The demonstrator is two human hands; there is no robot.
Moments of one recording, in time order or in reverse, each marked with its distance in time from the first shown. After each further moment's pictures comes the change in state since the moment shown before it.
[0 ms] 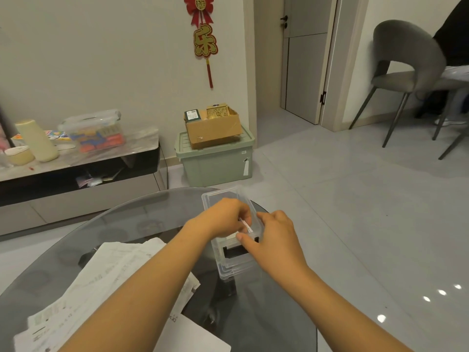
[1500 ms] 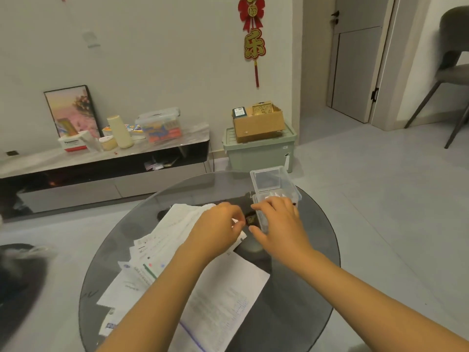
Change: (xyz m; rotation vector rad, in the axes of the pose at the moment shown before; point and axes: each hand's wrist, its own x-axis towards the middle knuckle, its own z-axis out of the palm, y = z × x) left_hand -0.181 0.010 0.014 0.061 0.407 -0.231; right_hand -0.068 -0.043 0.014 -0.098 -0.009 -0.443
